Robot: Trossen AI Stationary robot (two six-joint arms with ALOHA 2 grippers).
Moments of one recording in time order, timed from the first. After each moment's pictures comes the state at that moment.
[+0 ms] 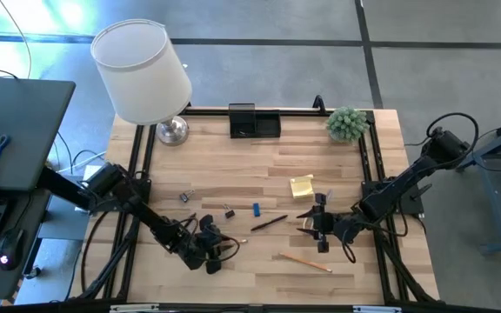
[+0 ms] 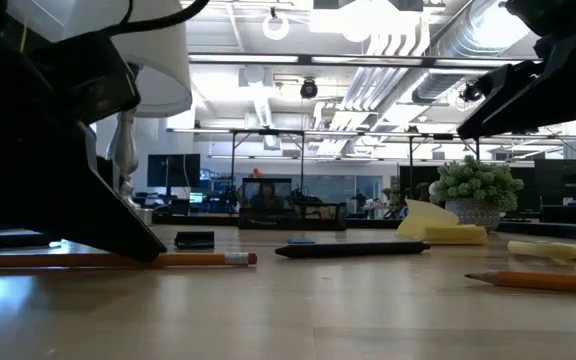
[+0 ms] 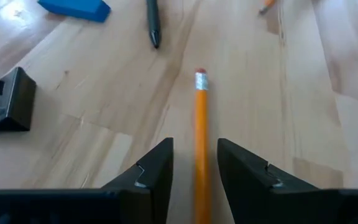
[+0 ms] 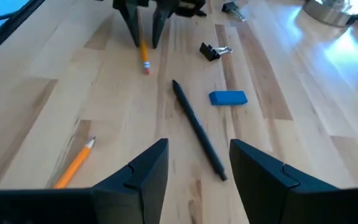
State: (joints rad) left arm -0.57 1.91 0.68 0.41 -0.64 -0.78; right arm 0.65 1.29 0.46 0.20 0.59 0.23
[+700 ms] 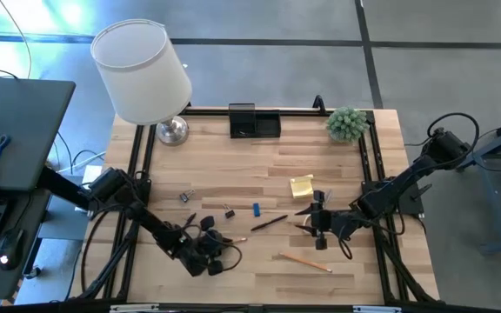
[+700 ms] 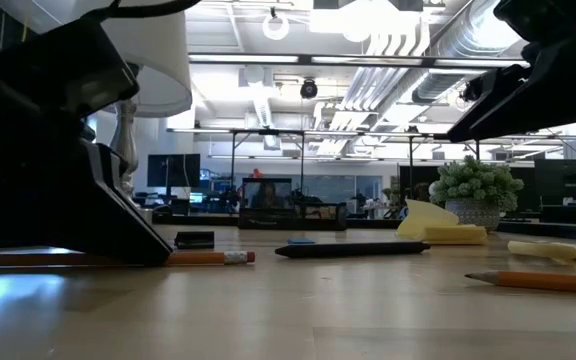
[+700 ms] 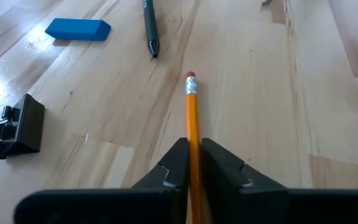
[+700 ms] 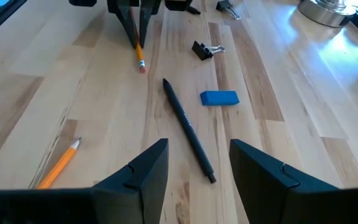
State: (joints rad) left arm -0.61 1.95 0.75 0.30 -0.72 -0.69; right arm 0.61 1.29 0.46 0.20 0.57 0.20
